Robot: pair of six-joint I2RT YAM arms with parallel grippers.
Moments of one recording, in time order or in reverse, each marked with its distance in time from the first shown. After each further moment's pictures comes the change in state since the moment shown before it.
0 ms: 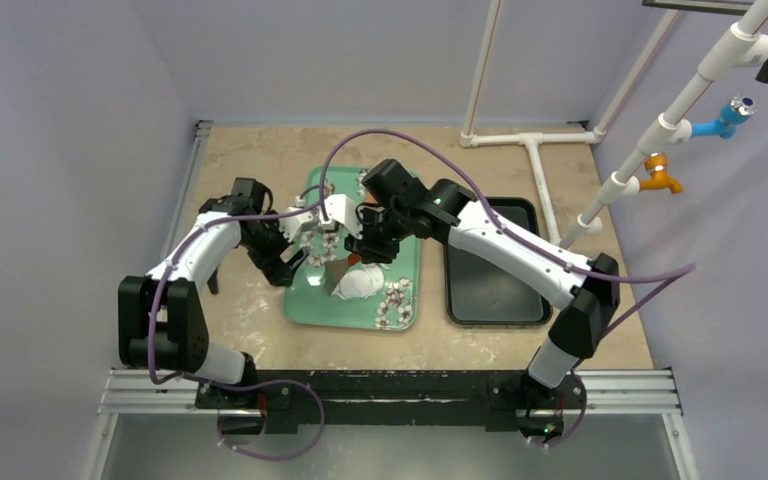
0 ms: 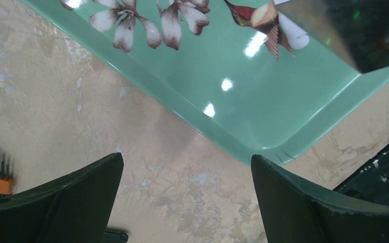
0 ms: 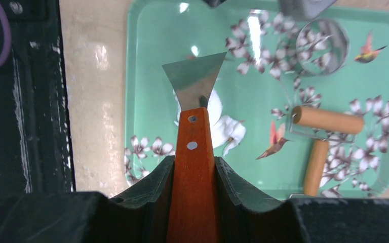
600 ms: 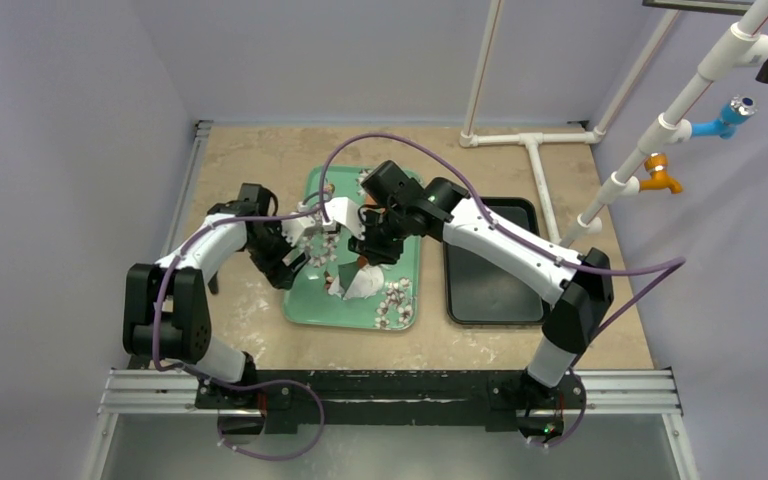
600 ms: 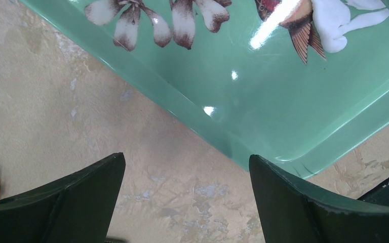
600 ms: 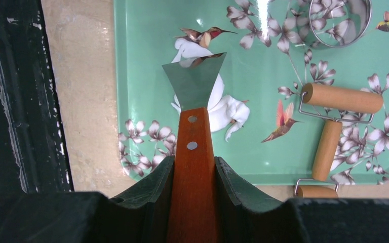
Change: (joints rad) left arm -0.009 0.062 -0.045 0.101 -0.066 -0.023; right arm -0.018 0.067 -0.004 -0.056 0.030 -0.027
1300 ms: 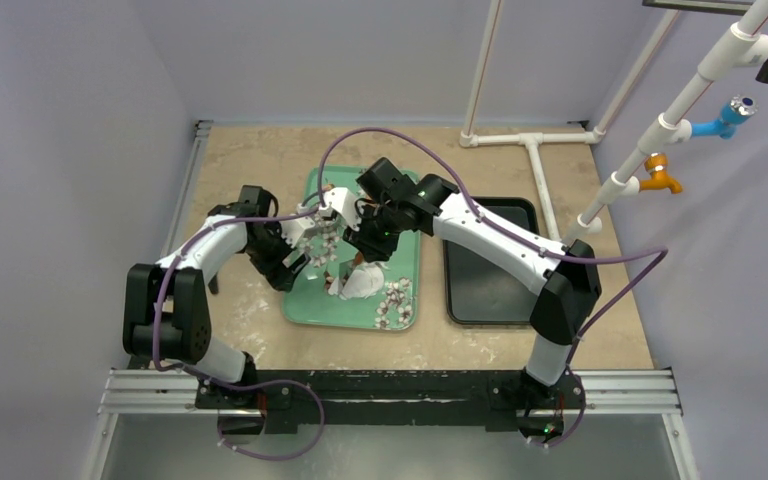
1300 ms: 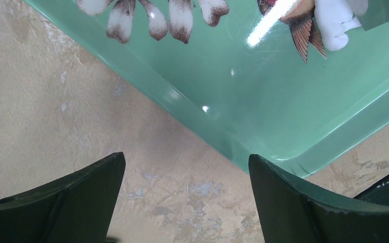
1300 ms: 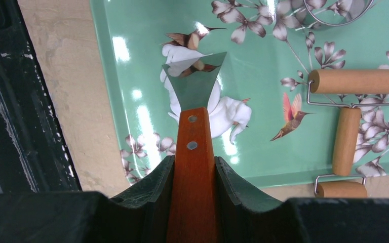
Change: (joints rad) left arm -0.005 -0.001 -0.021 0.006 -0.007 -0.020; right arm -0.022 0.071 0.024 0.036 0.018 0.143
